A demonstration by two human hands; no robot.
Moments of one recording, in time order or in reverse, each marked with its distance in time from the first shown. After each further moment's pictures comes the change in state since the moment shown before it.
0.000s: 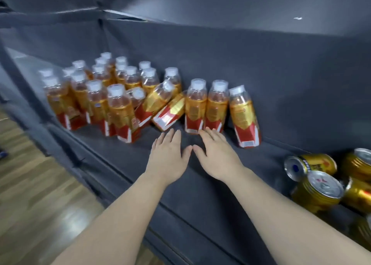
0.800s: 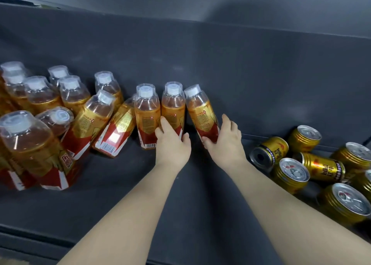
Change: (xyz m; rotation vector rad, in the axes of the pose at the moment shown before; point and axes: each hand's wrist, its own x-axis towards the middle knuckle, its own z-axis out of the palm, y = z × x) left_hand 0.101 0.071 0.048 -0.551 -0.060 0.001; right_hand 0.016 0.063 -0.025 0.092 0.472 0.634
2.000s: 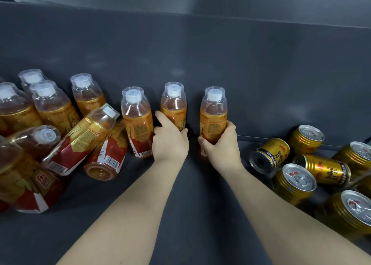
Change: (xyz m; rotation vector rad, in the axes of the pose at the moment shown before) left_hand 0.036 0.019 0.025 0.244 0.072 -0.045; right_hand 0.028 0.028 0.032 0.392 0.093 0.153
